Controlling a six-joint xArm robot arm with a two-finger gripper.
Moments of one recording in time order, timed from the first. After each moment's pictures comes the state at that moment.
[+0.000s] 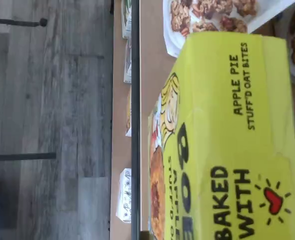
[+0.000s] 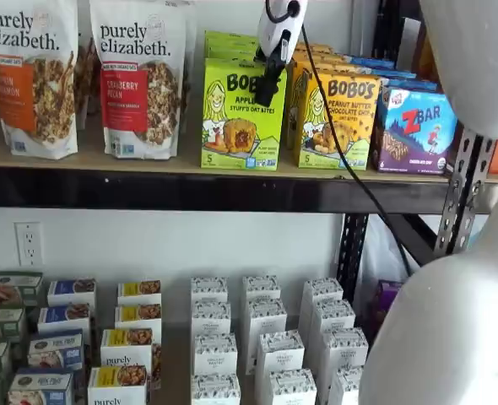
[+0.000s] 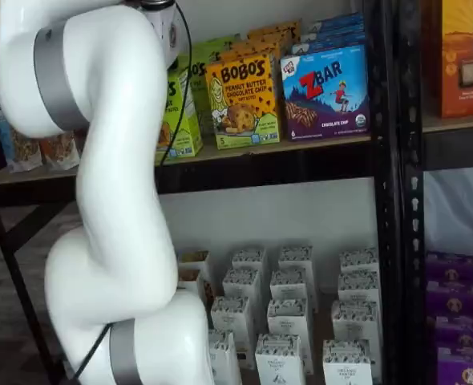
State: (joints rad) arm 0.24 -0.19 -1.49 0.19 1.46 -1.30
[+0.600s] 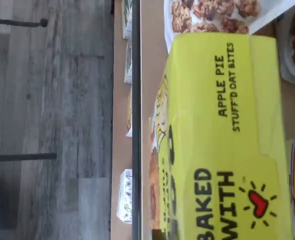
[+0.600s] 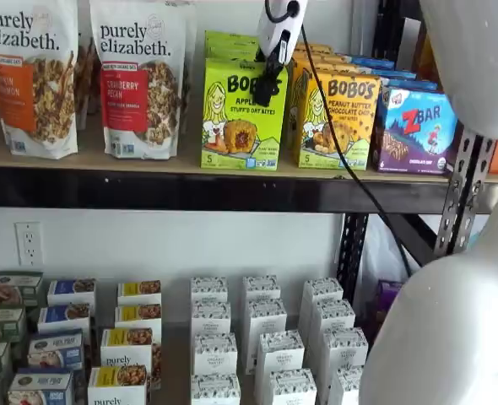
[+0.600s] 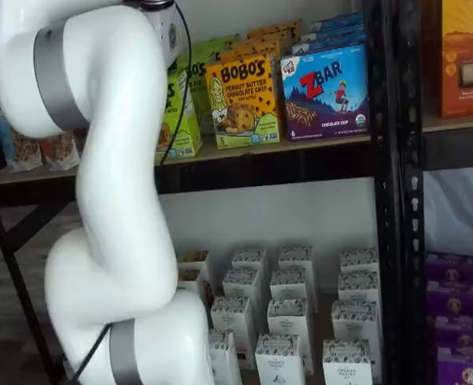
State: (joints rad) arm 0.24 -0.19 -1.49 0.20 1.46 -1.30
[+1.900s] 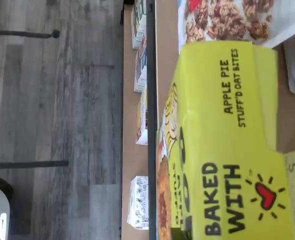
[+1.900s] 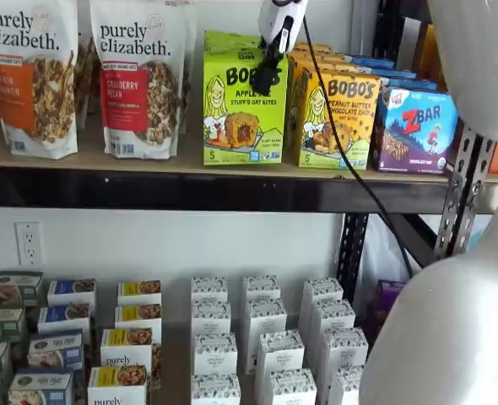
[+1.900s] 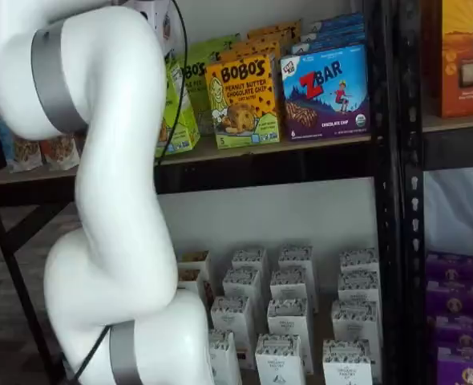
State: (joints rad) arm 0.25 -0.21 -1.53 0.22 1.53 -1.29
